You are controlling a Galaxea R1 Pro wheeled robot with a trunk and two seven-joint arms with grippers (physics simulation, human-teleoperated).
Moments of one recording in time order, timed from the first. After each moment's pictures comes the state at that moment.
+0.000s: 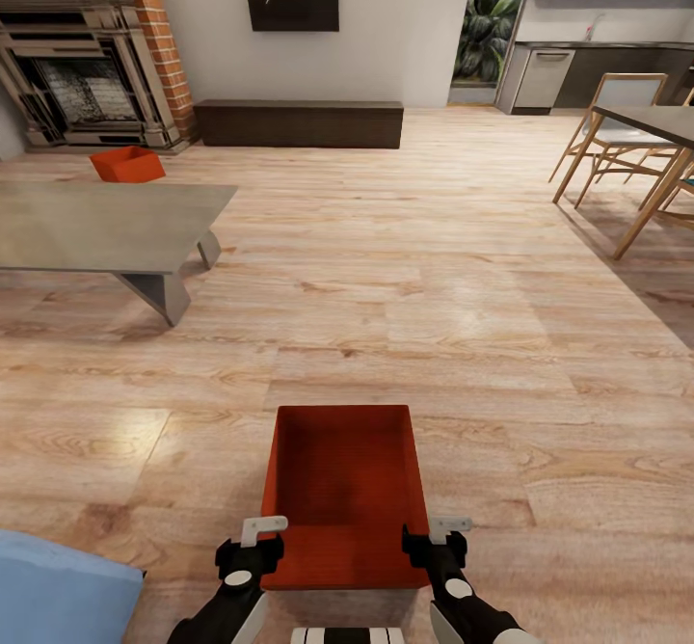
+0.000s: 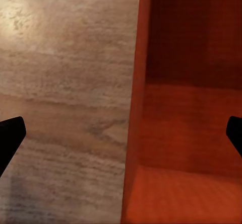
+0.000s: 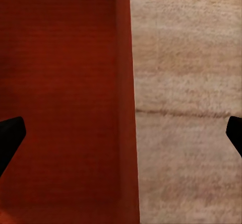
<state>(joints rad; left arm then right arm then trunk) -0.44 -0.12 -0.16 -0.48 0.11 0.02 0.36 -0.56 0.13 0.05 -0.17 0.04 -0.32 -0.21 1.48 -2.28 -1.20</state>
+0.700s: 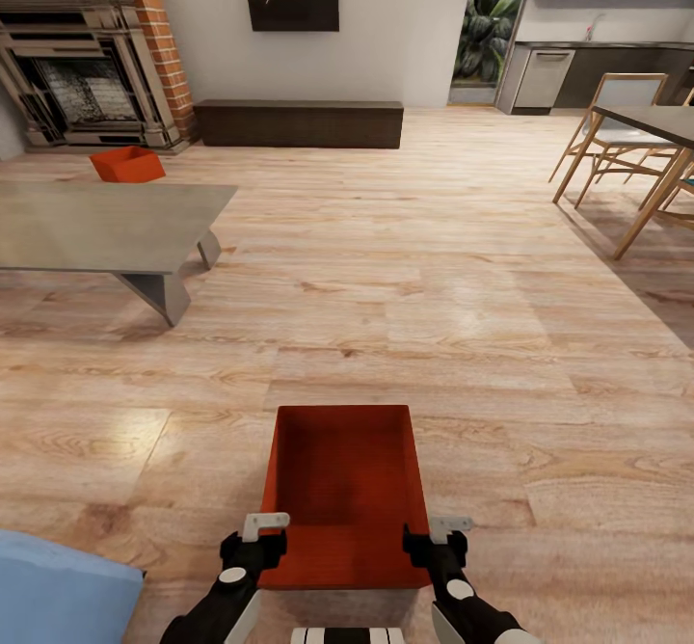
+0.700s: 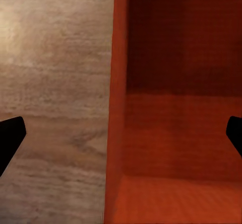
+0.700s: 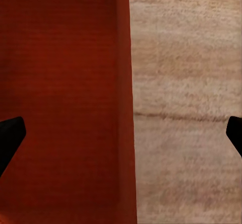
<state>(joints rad) -0.44 -0.10 -0.16 -0.50 0.10 0.01 0.25 -0.56 0.13 0.05 -0.17 0.04 -0.33 -0.20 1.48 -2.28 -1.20</state>
